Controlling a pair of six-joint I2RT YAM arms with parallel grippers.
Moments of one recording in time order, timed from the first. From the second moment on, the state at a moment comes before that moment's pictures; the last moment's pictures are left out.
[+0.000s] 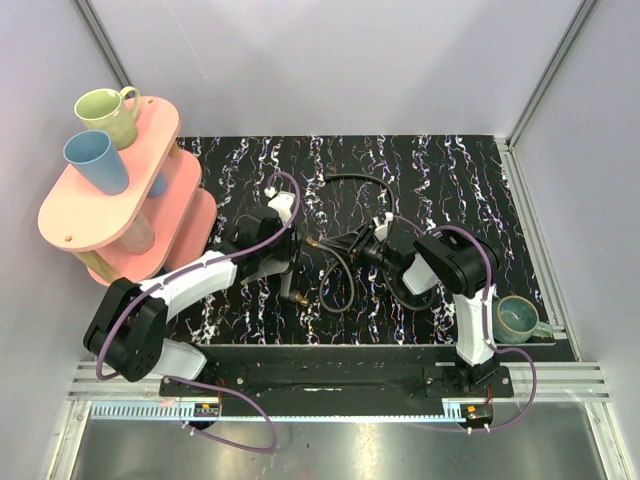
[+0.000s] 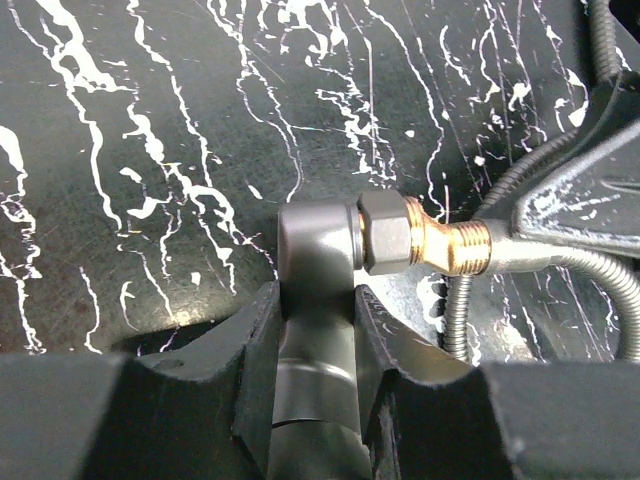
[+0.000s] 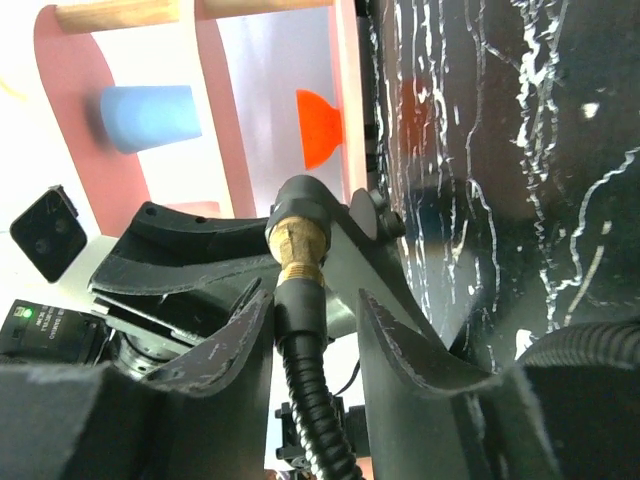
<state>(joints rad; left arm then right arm) -0.55 1.38 0.75 -0.01 -0.01 -0.22 0.54 2.08 0.61 1.40 -0.46 1.59</state>
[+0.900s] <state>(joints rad) -0.49 1.44 0.88 -0.19 0.11 -0.21 0.46 1.65 0.80 0.78 -0.44 0.77</state>
